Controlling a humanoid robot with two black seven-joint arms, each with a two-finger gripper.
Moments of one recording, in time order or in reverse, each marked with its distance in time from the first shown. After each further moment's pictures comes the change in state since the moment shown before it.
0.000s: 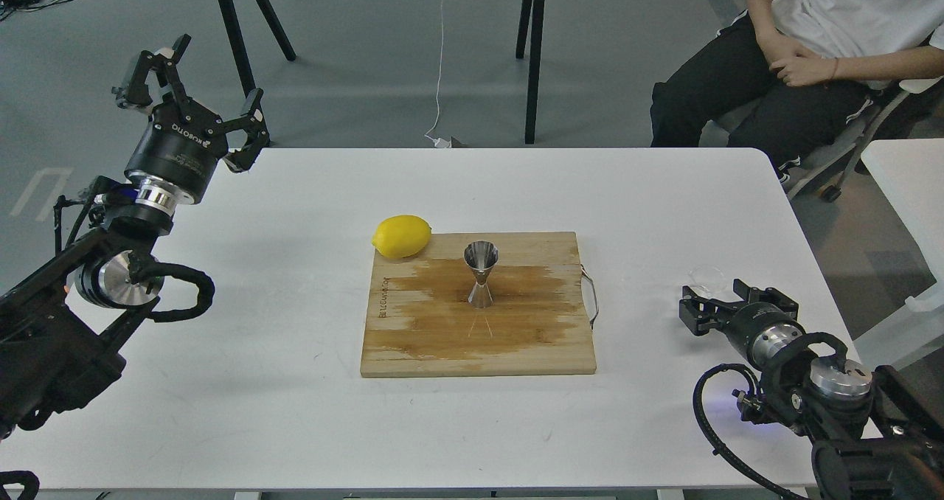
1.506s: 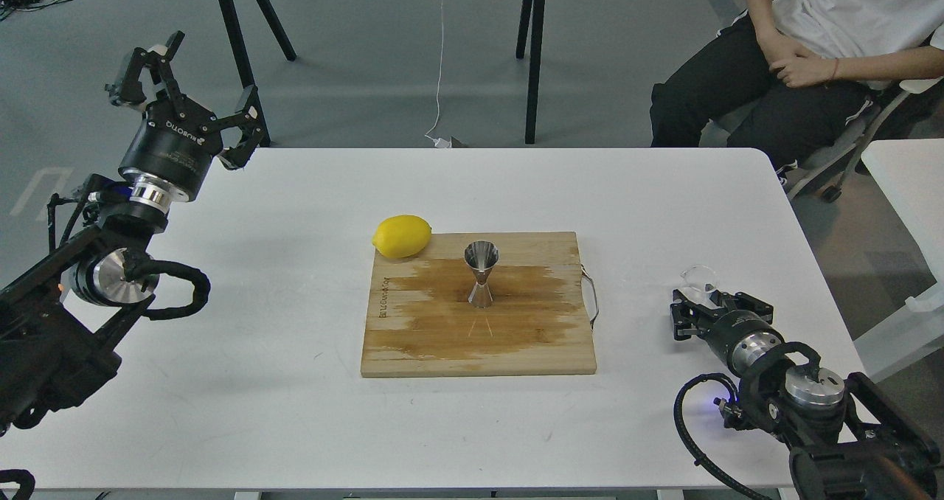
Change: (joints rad) left arm -0.006 0.012 -0.006 -0.001 -0.005 0.002 0.000; right arm 0.000 0.038 -0.045 -0.070 -0.040 0.074 0.024
